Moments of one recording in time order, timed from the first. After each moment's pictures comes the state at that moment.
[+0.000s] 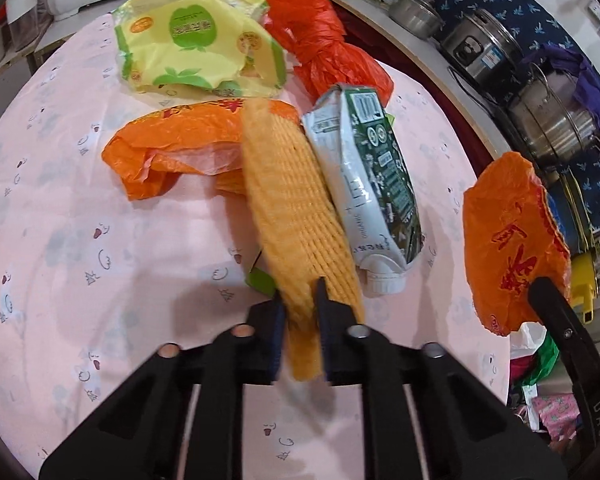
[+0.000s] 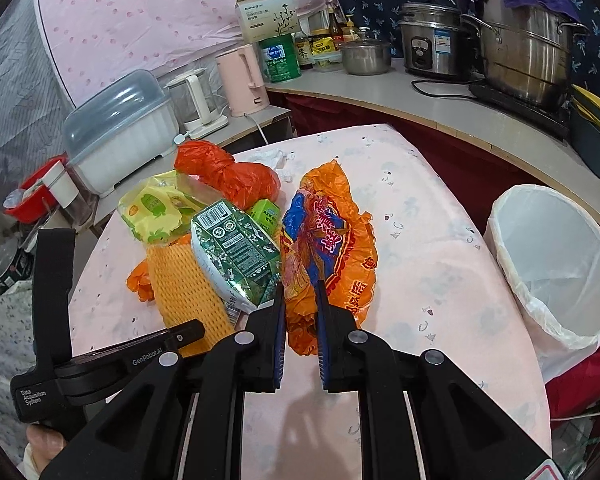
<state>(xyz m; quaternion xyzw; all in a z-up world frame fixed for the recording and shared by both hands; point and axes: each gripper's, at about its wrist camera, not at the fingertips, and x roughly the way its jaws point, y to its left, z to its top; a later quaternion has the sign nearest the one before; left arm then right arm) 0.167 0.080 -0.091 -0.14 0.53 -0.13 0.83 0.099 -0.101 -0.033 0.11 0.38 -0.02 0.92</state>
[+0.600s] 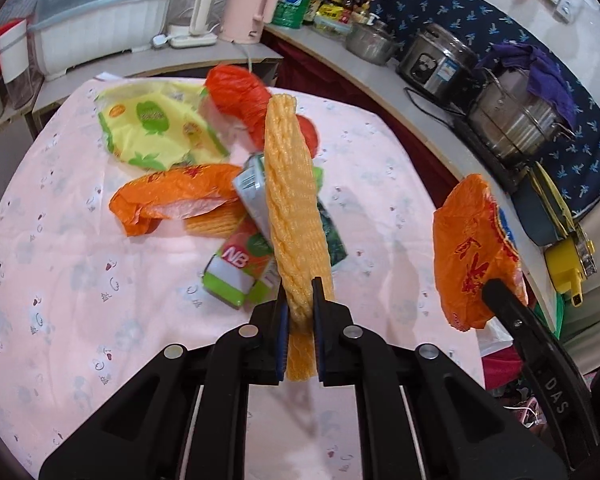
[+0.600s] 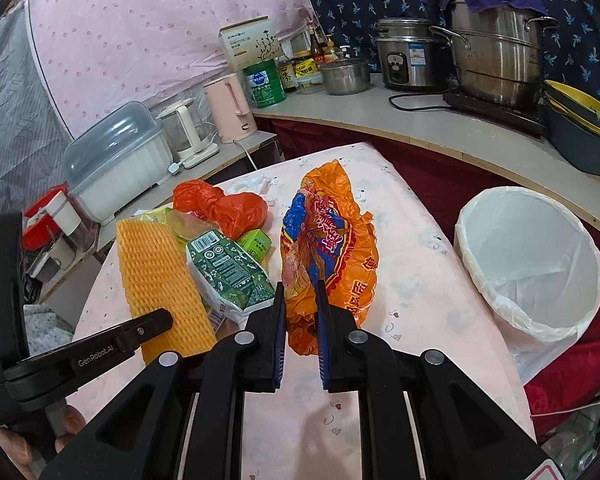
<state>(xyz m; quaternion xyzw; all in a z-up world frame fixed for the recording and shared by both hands) 0.134 0.056 -0.023 -0.10 0.46 -0.16 0.86 0.070 -0.134 -0.011 0.14 0.34 -0.04 0.93</state>
